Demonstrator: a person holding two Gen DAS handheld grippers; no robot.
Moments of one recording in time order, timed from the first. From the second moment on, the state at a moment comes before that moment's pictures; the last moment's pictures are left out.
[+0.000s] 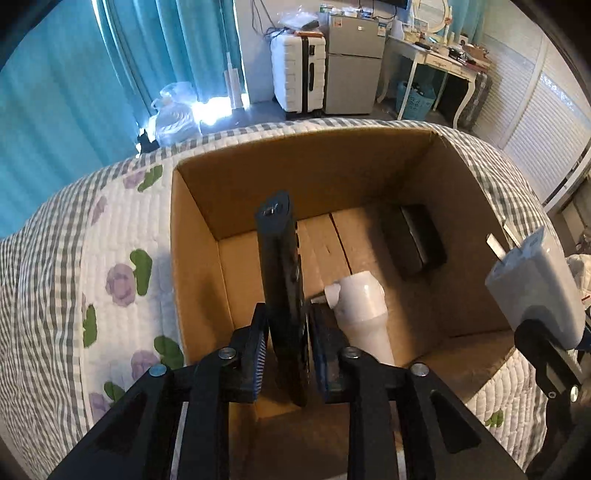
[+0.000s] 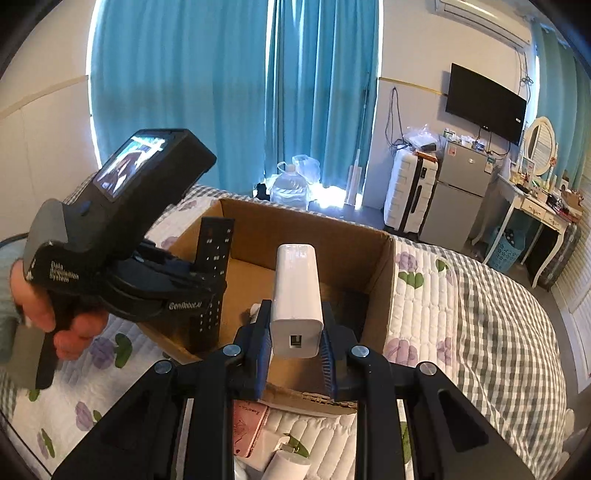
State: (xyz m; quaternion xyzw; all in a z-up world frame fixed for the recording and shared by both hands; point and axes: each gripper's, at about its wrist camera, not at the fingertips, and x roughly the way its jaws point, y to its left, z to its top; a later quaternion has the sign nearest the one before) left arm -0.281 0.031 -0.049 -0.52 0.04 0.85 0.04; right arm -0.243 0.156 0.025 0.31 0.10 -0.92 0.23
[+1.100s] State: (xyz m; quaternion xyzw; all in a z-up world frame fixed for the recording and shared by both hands) left arm -0.186 0.006 0.018 -0.36 0.03 0.93 0.05; right arm -0.267 0.159 0.035 0.30 0.09 -0.93 0.19
